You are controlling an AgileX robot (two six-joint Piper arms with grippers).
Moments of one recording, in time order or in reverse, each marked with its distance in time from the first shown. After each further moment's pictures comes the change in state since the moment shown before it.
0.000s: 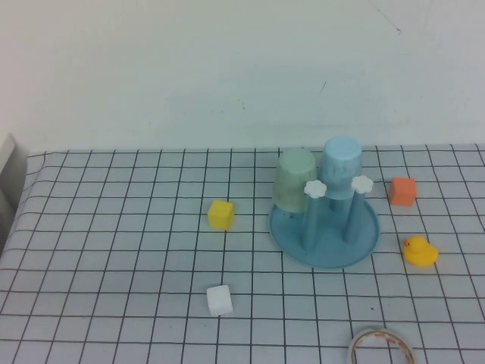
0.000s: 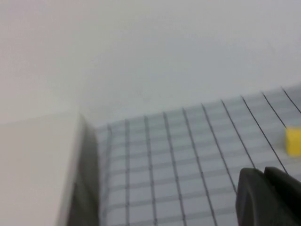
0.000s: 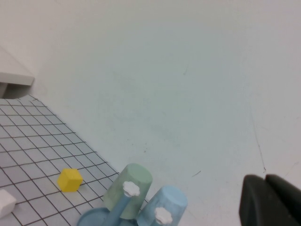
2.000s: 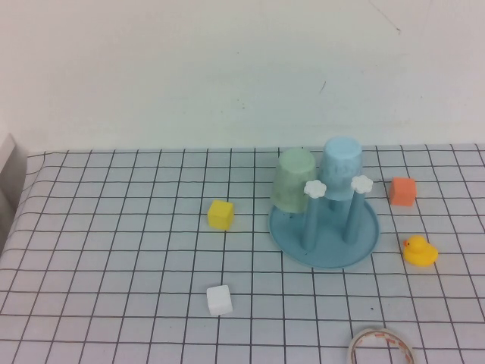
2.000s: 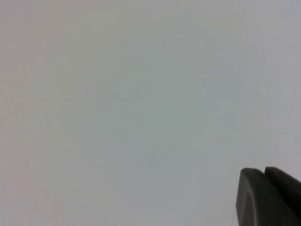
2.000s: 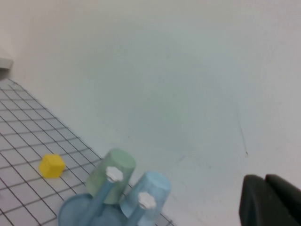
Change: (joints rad) right arm 0.000 0.000 0.000 0.000 -0.069 -0.019; left arm -0.285 1.031 -1.701 -0.957 0.288 1.334
